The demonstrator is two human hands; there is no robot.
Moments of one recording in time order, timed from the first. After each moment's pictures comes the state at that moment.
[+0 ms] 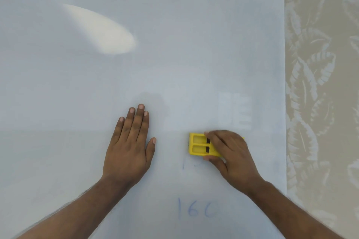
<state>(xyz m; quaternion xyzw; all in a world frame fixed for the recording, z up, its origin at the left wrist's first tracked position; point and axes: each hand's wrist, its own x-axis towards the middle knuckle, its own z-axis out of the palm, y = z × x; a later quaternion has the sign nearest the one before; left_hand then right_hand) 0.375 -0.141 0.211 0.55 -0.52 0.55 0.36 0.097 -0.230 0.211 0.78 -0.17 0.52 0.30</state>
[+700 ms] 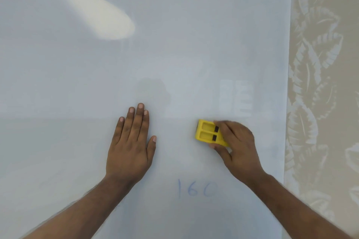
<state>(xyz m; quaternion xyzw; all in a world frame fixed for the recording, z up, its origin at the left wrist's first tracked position) 0.370 -0.143 0.173 0.57 -0.52 0.53 0.37 0.087 -0.228 0.186 0.76 -0.22 0.55 0.26</state>
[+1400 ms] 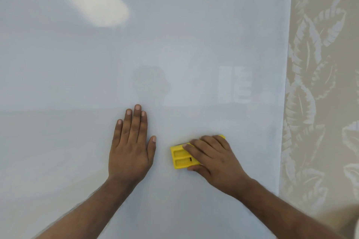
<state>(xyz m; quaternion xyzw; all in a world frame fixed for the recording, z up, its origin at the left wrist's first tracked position) 0.367 -0.147 0.129 0.56 -0.51 0.53 0.38 0.115 -0.214 0.122 0.81 -0.14 0.43 0.37</state>
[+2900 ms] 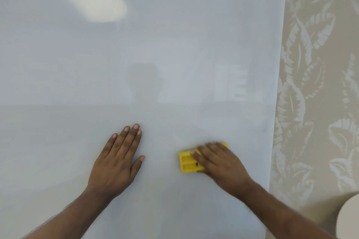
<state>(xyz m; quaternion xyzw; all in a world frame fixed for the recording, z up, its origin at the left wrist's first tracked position) 0.413 -0.112 0.091 0.56 -0.60 0.52 0.26 0.090 -0.223 0.093 0.81 -0.13 0.38 0.42</state>
